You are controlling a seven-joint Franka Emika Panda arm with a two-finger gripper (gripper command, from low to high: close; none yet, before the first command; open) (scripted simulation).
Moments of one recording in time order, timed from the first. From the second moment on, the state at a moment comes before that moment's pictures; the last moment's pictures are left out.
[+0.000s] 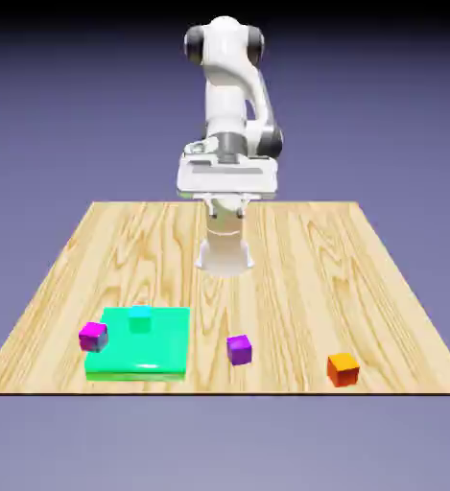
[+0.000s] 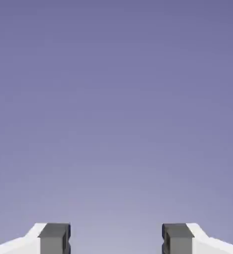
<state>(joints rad) 0.02 -0.53 0.00 -2.79 0.00 3.01 0.74</state>
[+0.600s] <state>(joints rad) 0.09 0.13 -0.01 -2.47 -0.05 2.53 0.66</state>
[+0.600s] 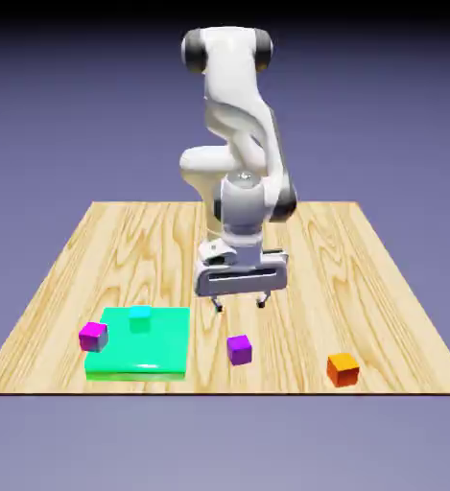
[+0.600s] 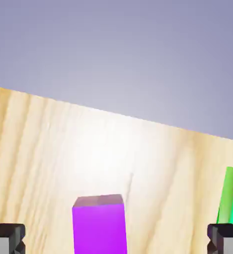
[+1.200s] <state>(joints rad) 0.13 0.28 0.02 -2.36 -0.09 2.41 0.60</state>
